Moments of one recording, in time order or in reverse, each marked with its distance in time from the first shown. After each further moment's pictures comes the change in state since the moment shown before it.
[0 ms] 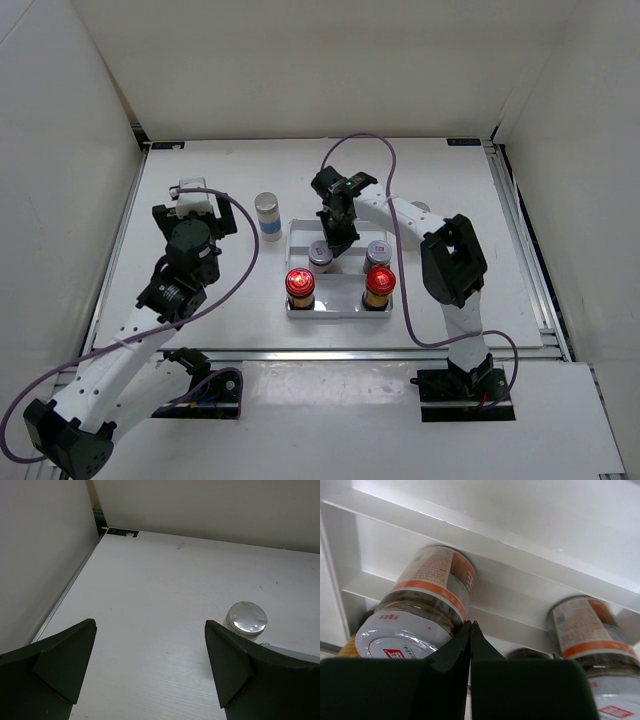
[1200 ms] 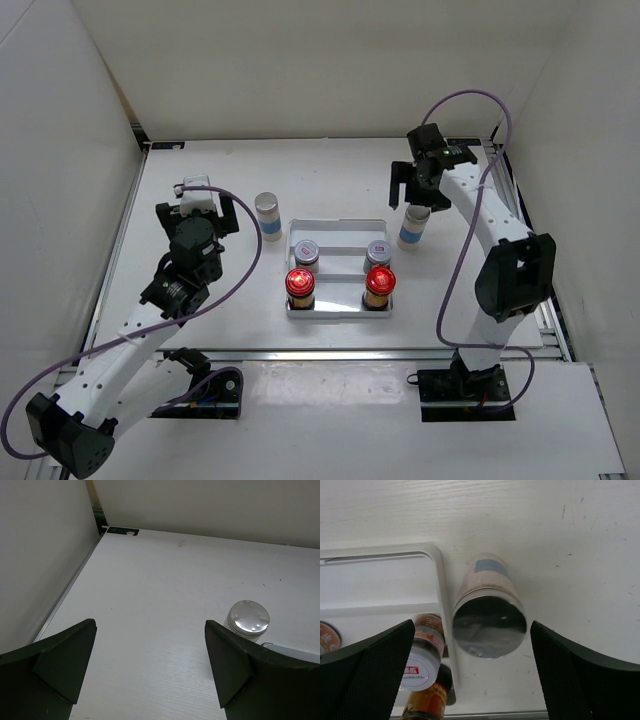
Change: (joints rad) left arm 0.000 0.030 -0.002 0.019 -0.003 0.011; right arm -0.413 -0.305 -0.100 0.045 0.188 -0.092
